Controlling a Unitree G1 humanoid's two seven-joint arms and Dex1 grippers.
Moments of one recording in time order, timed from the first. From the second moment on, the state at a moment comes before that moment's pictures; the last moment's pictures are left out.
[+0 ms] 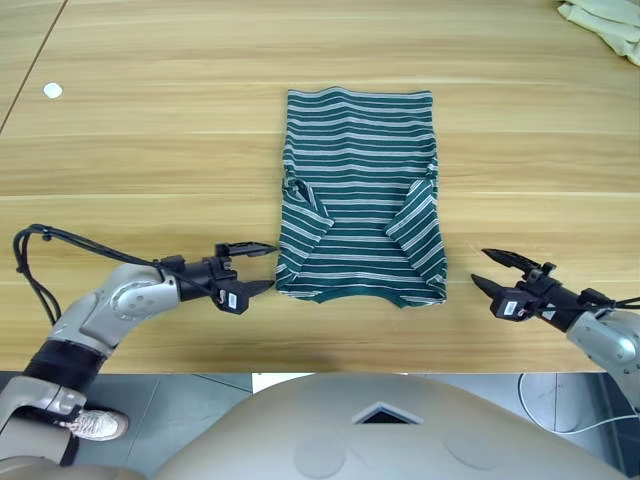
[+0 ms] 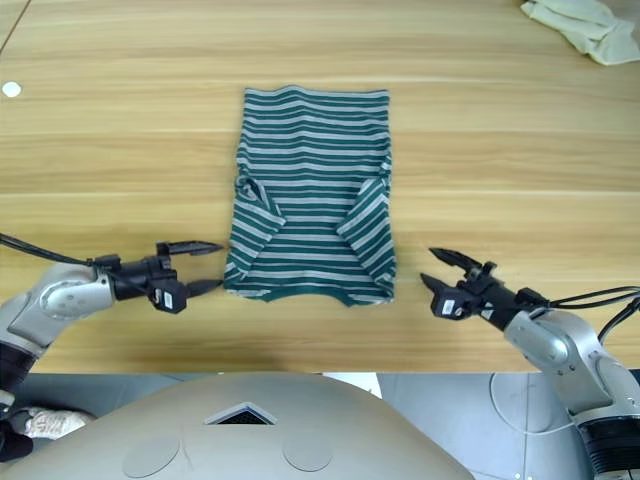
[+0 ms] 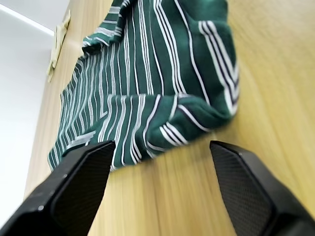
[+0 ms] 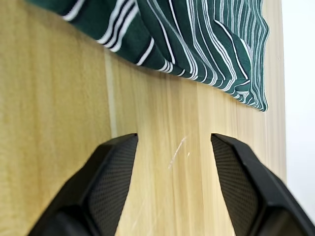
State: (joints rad) left arm 0.06 0.90 -0.38 0.14 0.33 -0.80 -0.60; right arm 0.51 -0.96 -0.03 -0.04 -0.41 -0.55 0.36
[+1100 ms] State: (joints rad) left arm -0.06 0.82 -0.49 0.30 0.35 -0.91 -0.58; right arm 0.43 -0.95 0.11 -0.08 -0.39 -0.64 0.45
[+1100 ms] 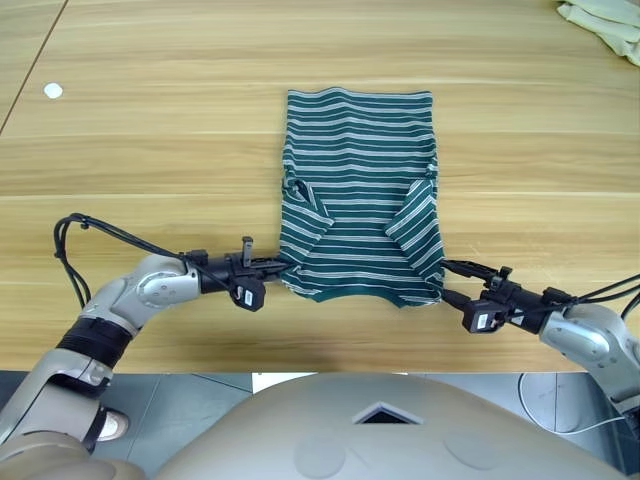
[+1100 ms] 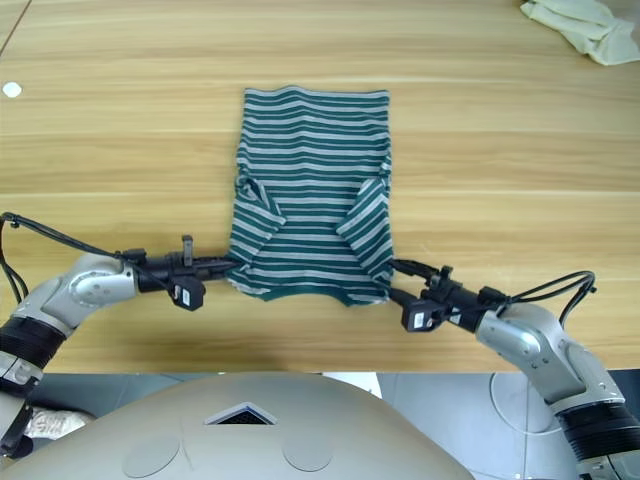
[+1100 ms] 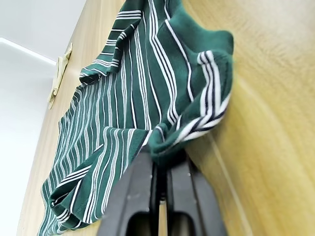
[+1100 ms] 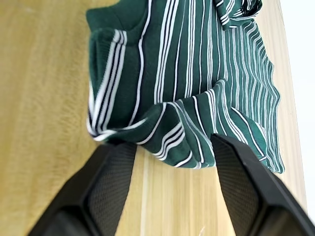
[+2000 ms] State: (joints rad) left arm 0.20 0.81 -0.51 0.15 0.11 -0.90 -0.61; right arm 0.54 -0.96 0.10 0.00 -0.21 -0.71 0.46
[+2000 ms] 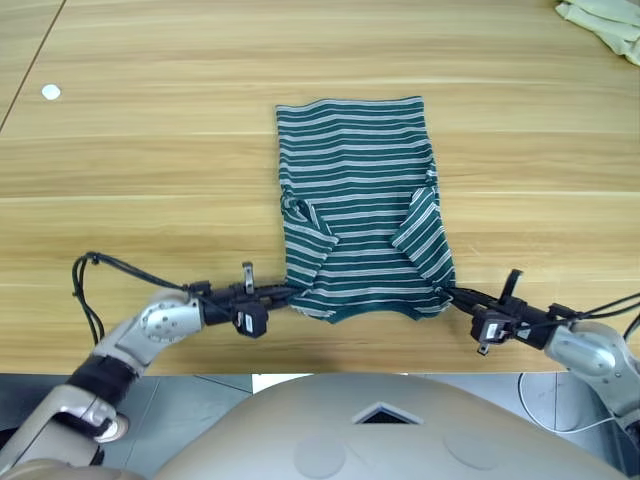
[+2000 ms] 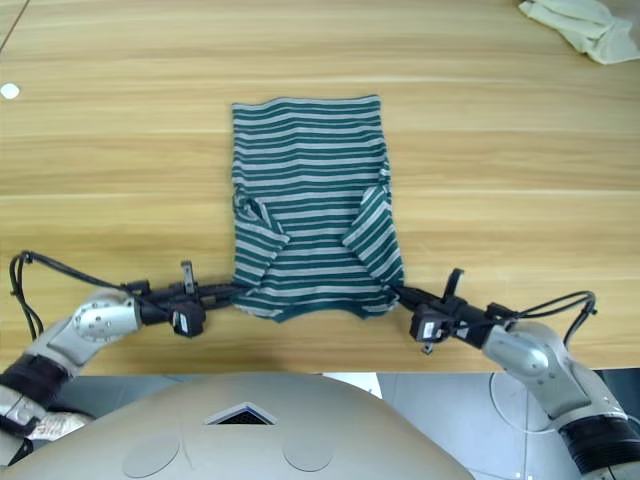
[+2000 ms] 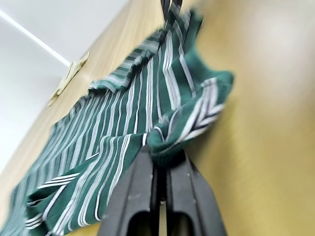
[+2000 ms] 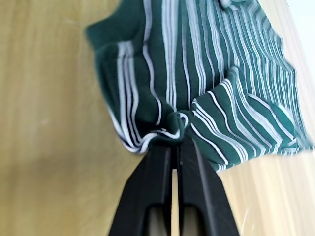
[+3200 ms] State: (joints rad) left arm -0.62 0.38 -0.27 0.99 0.37 -0.62 -0.18; right arm -0.58 -0.45 0.21 0.88 -0.45 -0.60 0.06
